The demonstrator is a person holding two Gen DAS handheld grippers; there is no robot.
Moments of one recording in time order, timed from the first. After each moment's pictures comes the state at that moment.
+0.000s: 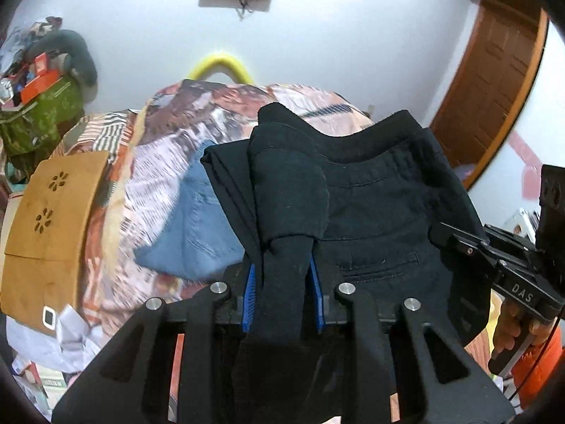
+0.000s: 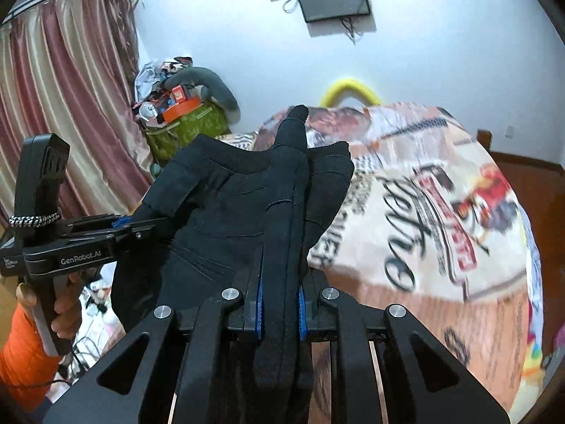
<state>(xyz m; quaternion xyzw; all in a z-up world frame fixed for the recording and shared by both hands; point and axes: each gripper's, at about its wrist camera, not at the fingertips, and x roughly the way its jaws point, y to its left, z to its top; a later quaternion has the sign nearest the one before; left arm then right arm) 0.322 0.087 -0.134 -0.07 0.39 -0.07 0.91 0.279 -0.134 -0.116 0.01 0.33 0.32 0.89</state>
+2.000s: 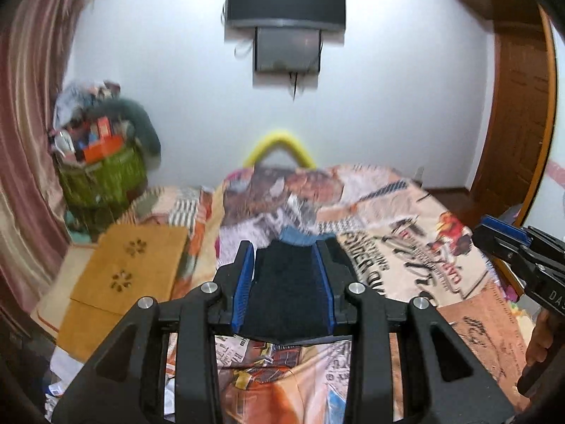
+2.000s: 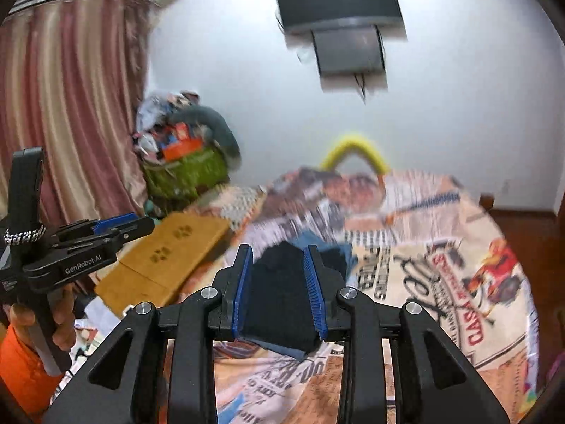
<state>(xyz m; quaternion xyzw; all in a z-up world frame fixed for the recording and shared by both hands) 0.262 0.141 -0.056 -0.01 0.23 0.04 0.97 0.227 -0.073 -0.033 -0.01 0.21 0.31 0.93</state>
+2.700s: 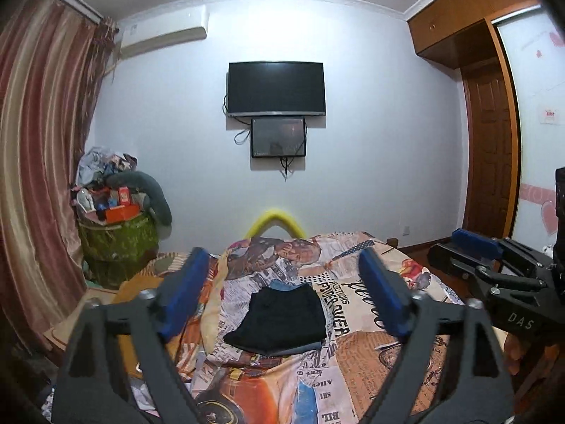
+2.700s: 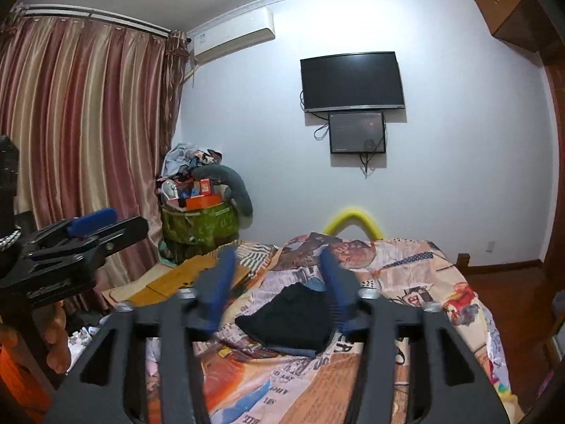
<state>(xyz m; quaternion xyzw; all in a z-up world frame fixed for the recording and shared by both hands) 0.063 0.067 -0.003 0.01 0.07 0.04 1.00 0.090 -0.112 -0.001 0.00 0.08 0.30 0.95</state>
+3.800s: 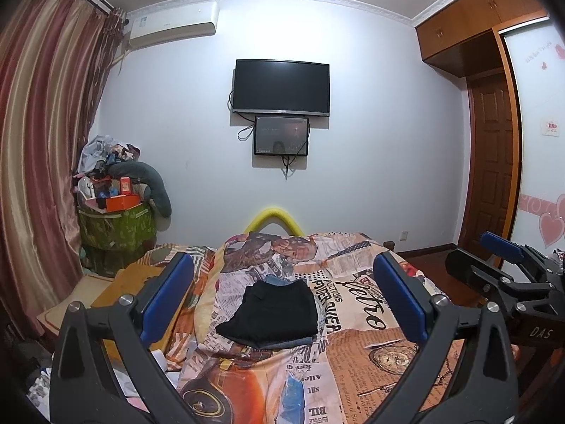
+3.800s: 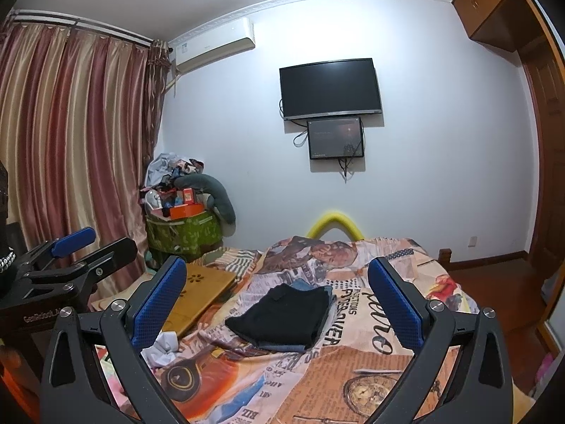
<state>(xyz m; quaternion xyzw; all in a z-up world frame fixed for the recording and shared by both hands) 0.055 0.065 -0.016 -0.02 0.08 0.05 1.00 0.068 -0.121 -0.005 0.01 0.07 0.26 0.96</state>
